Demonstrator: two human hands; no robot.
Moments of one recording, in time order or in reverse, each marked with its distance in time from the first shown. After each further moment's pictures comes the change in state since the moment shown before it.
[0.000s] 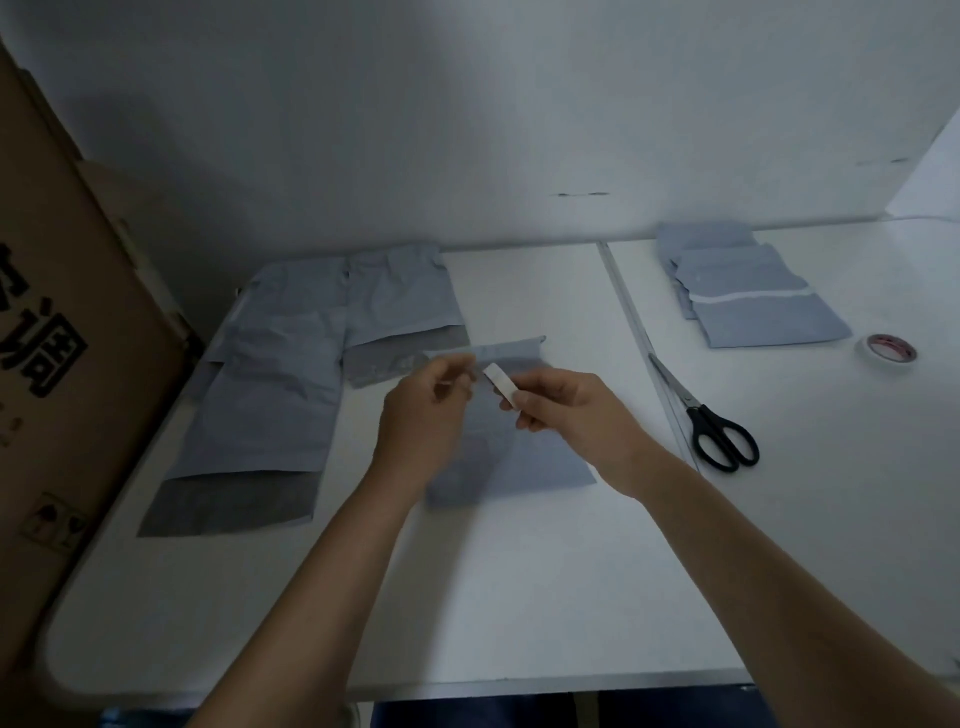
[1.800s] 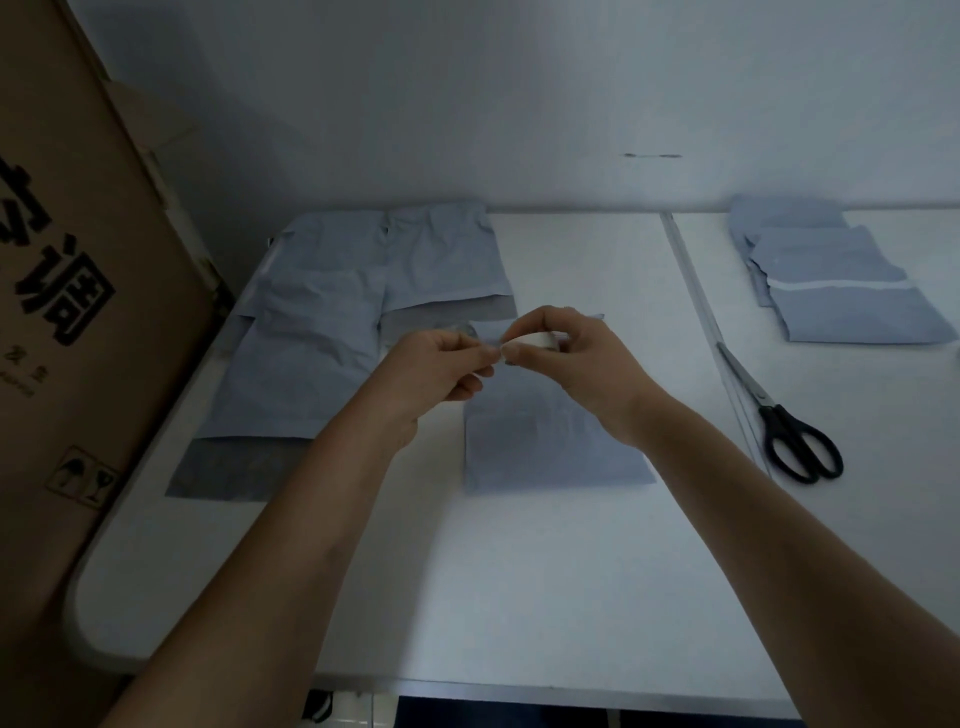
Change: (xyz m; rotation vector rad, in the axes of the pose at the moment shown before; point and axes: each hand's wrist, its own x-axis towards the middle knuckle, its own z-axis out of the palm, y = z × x) left_hand 0.033 -0.014 -0.041 -0.231 -0.209 -0.267; right_hand 0.052 -0.010 0.035 -0.171 0.018 -0.021
